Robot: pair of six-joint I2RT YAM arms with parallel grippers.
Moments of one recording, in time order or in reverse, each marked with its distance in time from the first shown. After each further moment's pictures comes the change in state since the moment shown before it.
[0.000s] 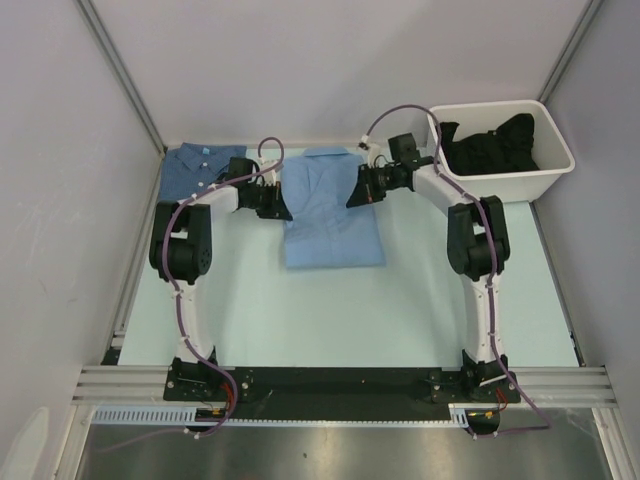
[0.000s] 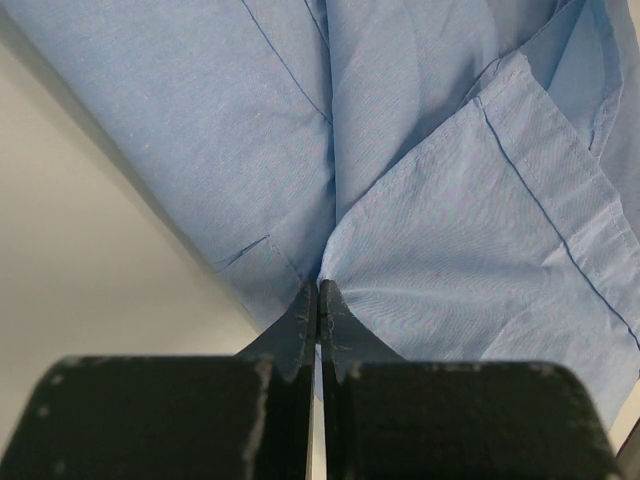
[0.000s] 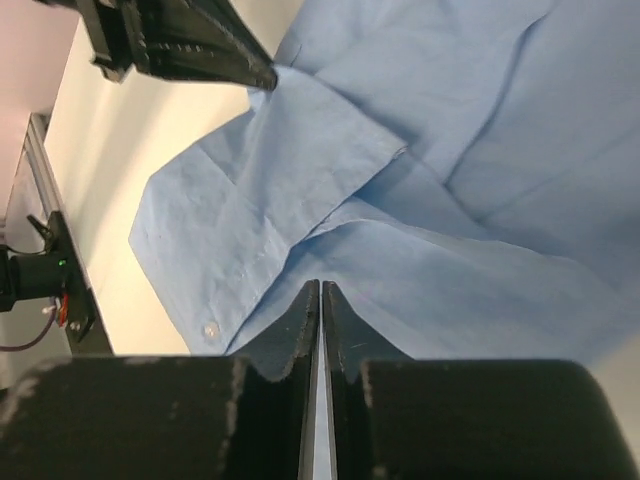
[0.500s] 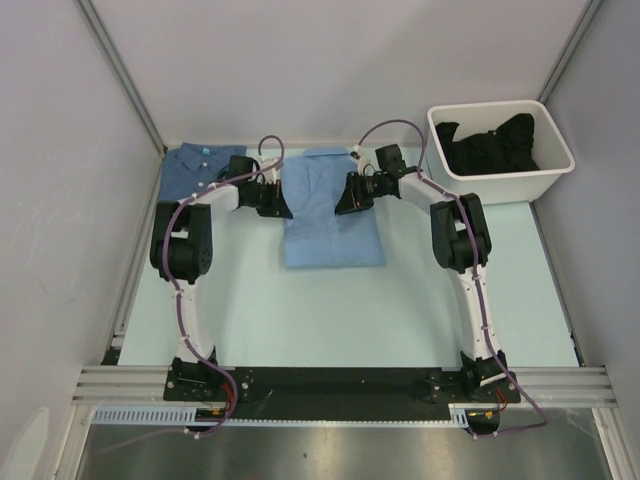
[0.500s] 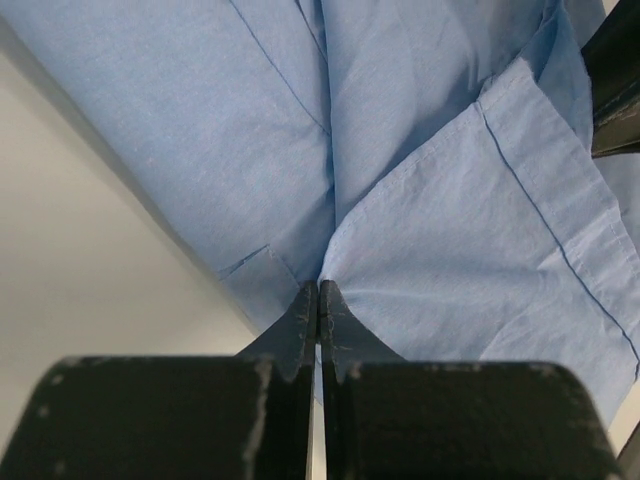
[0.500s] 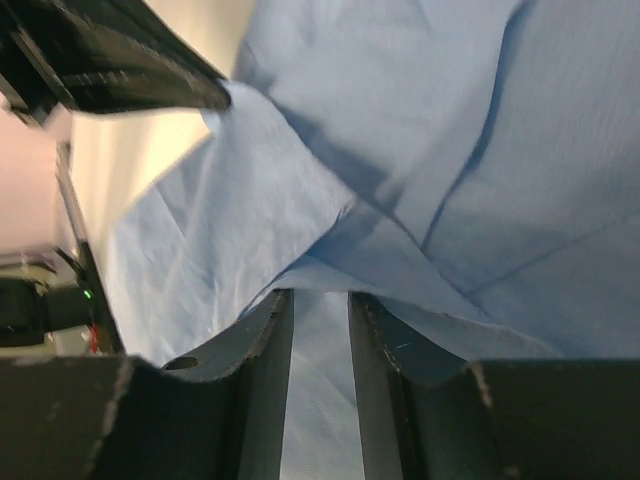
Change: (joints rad) left arm -0.001 0.006 0.016 -0.006 0.001 0.002; right arm 0.050 0.195 0.076 0.084 -0.022 0.154
